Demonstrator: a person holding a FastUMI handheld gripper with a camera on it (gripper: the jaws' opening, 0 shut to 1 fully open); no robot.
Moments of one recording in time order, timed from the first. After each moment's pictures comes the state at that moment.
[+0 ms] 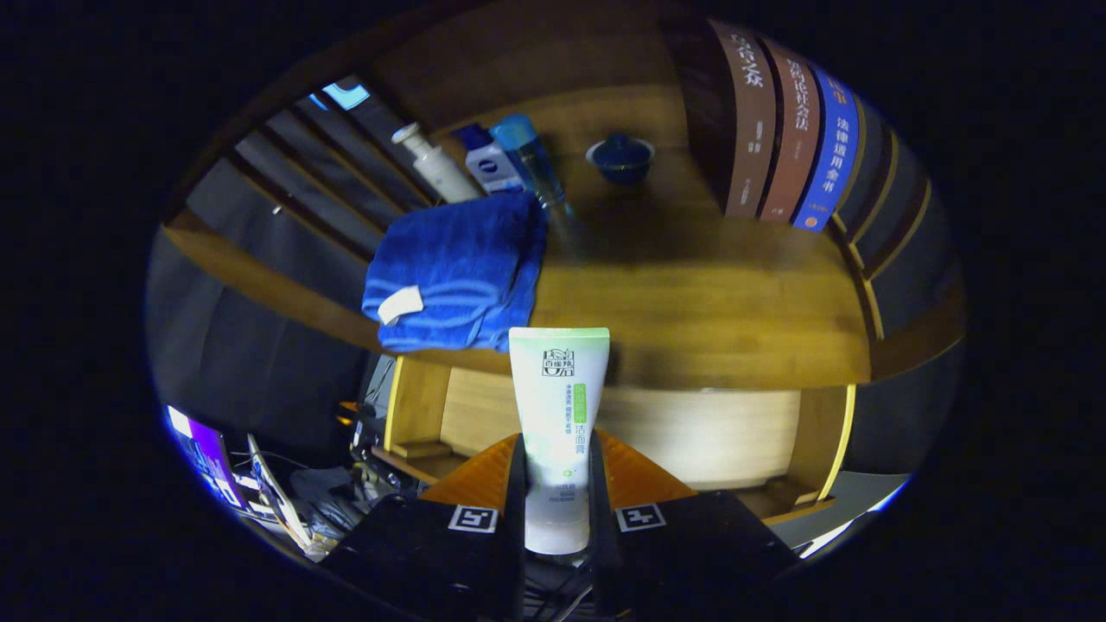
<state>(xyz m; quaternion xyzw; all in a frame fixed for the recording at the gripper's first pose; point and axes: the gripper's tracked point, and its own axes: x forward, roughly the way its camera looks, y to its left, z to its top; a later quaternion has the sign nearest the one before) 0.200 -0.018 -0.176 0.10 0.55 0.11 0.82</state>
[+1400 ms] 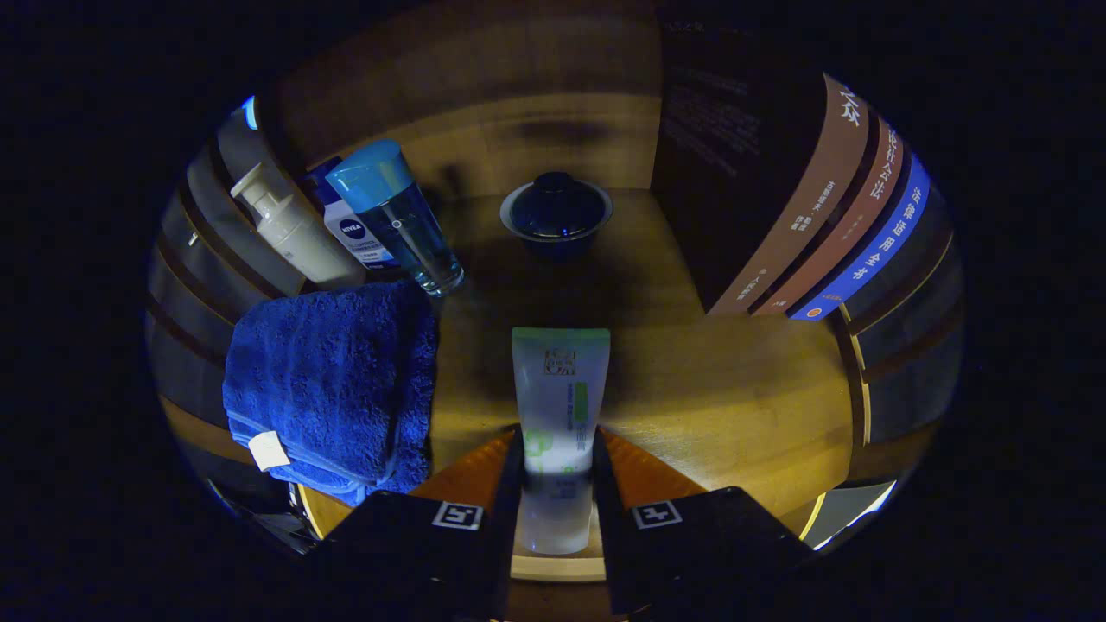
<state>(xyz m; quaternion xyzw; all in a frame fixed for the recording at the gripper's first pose) 0.323 -0.034 -0.249 0.05 0.52 -0.01 0.85</state>
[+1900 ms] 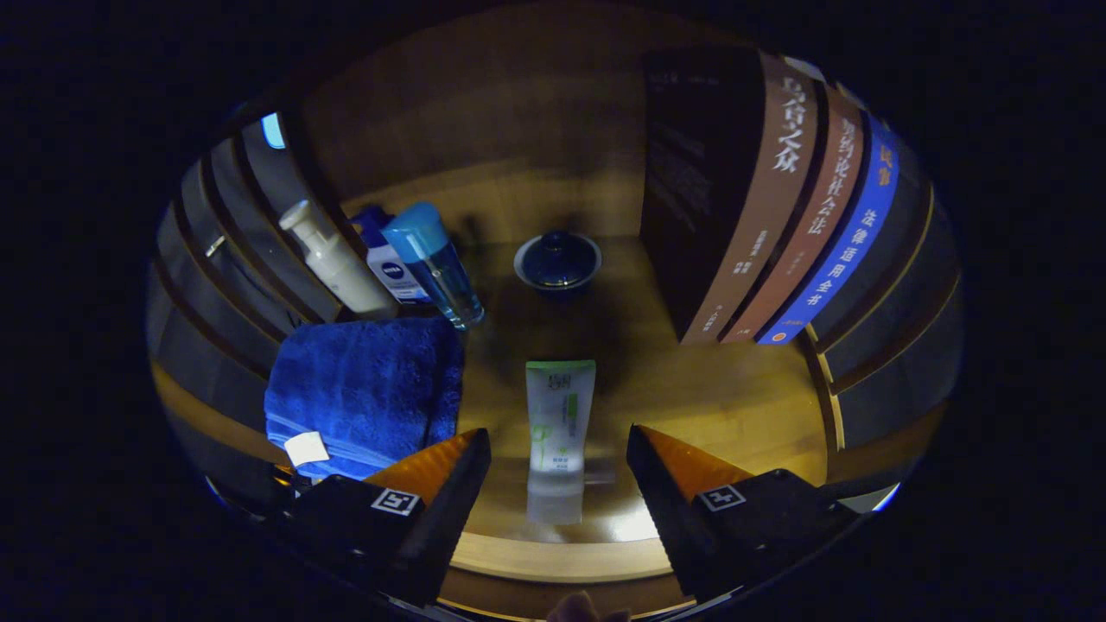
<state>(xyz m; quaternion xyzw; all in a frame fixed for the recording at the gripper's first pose) 0.309 -0.035 -0.184 0.06 0.45 0.02 0.89</state>
